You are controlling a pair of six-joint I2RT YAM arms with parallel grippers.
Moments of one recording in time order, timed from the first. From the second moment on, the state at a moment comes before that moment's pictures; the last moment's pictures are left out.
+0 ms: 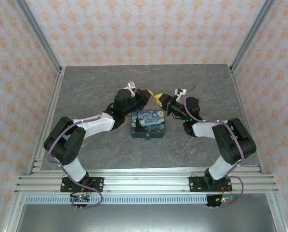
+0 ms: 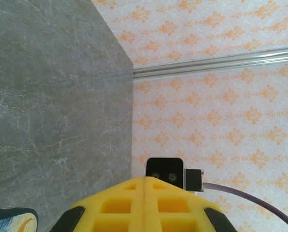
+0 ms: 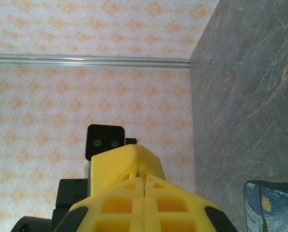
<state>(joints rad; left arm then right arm) -0.55 1.68 0.95 0.53 0.20 -1.35 0.39 1.63 0.64 1.00 -0.55 1.51</state>
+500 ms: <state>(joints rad) -0.55 1.32 0.87 0.08 0.20 -1.09 0.38 1.49 0.48 0.93 -0.49 1.47</state>
